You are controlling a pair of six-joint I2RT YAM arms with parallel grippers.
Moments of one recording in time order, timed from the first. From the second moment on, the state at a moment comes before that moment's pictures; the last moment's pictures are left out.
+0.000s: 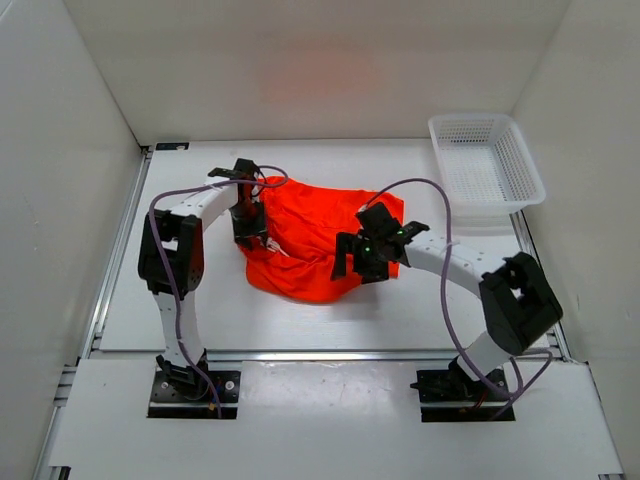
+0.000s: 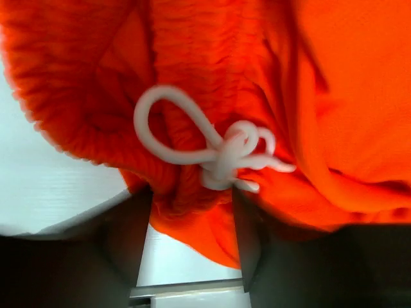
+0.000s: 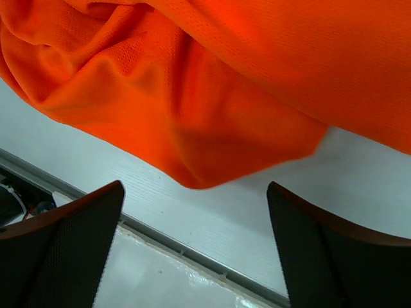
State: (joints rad) left arm -0.26 1.99 1.52 -0.93 0.08 -0.39; right arm 0.67 1.56 1.01 -0.50 -0.23 0.63
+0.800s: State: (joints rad) left arm -0.26 1.53 1.74 -1.07 0.23 -0.46; right arm 0.56 1.20 1.17 -0.72 0.09 0.55
